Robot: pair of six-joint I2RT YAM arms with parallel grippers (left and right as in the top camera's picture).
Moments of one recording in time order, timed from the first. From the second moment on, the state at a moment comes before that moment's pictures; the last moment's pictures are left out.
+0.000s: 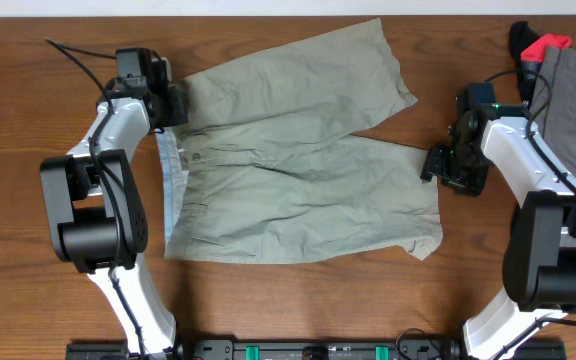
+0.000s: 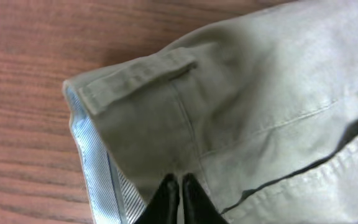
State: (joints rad) left arm 0.11 2.10 1.45 -0.41 0.10 -0.04; right arm -0.02 1.86 1.26 -0.98 -0.05 0.36
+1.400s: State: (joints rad) left arm 0.18 2.17 1.57 -0.46 0.32 -0.04; right arm -0.02 1.86 1.26 -0.98 -0.05 0.40
